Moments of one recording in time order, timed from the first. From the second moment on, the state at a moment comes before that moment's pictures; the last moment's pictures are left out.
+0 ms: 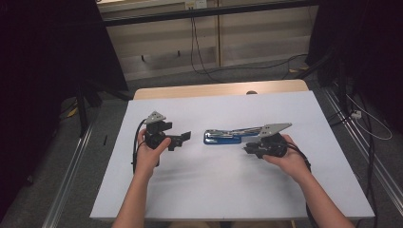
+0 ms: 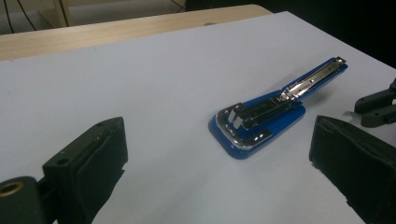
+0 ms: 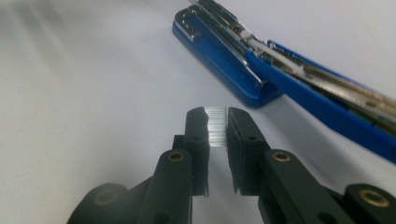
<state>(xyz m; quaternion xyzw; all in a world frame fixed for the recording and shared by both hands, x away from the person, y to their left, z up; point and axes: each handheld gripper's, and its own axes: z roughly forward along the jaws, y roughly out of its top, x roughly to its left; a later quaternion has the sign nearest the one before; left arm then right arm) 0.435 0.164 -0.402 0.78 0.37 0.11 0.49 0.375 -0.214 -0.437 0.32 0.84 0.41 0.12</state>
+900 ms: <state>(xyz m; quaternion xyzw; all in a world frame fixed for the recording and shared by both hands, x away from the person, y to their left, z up) 0.424 0.174 -0.407 0.79 0.35 0.10 0.49 0.415 -0.198 -0.399 0.29 0.84 0.43 0.15</state>
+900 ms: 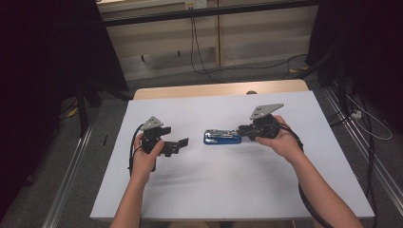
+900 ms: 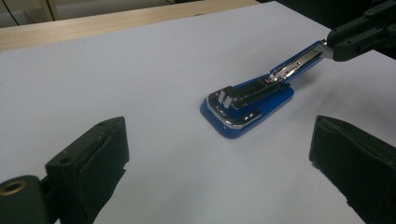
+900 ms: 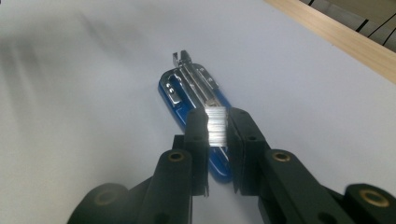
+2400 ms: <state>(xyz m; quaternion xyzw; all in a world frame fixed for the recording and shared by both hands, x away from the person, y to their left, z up) 0.421 0.185 -0.409 0.78 0.37 0.10 0.49 0.458 -0.165 -0.399 0.22 0.87 0.43 0.12</state>
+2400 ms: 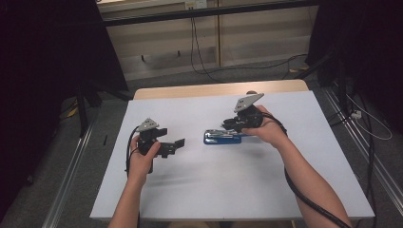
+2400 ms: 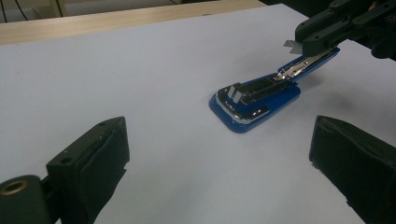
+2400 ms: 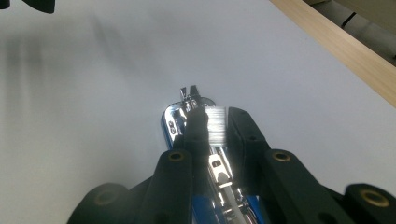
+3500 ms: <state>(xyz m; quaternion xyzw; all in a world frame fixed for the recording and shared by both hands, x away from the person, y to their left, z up) 0.423 0.196 -0.415 0.78 0.38 0.10 0.49 0.482 -0.145 -0.415 0.18 0.88 0.43 0.08</state>
